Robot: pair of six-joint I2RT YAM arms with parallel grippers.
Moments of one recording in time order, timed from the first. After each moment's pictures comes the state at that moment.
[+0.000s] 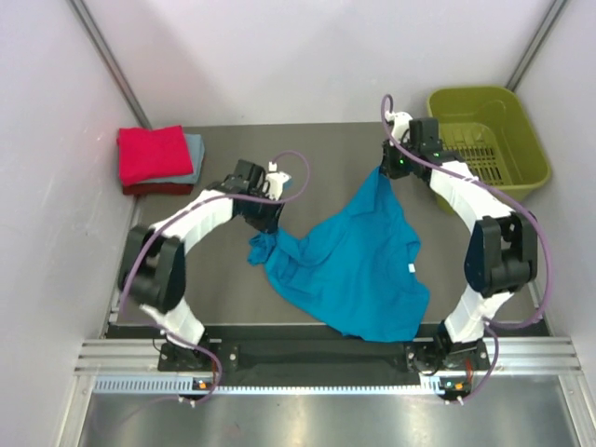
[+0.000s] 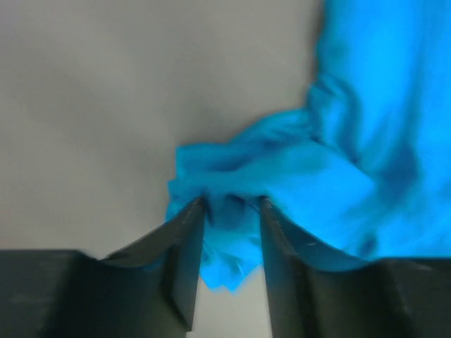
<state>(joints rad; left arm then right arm) -0.38 1.59 1.14 -0.55 0.30 0.20 0.20 1.72 1.40 -0.37 -0.27 -0.04</state>
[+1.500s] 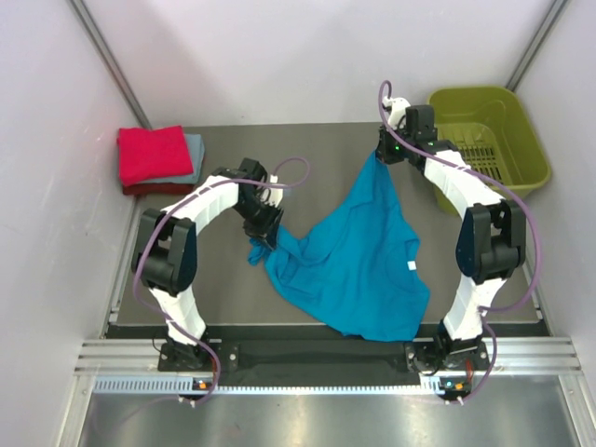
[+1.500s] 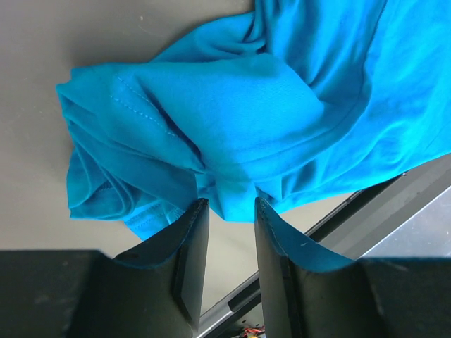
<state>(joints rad) -0.35 1.82 1.35 -0.94 0.45 0.15 0.20 1.86 1.56 -0.31 -0.27 -0.02</state>
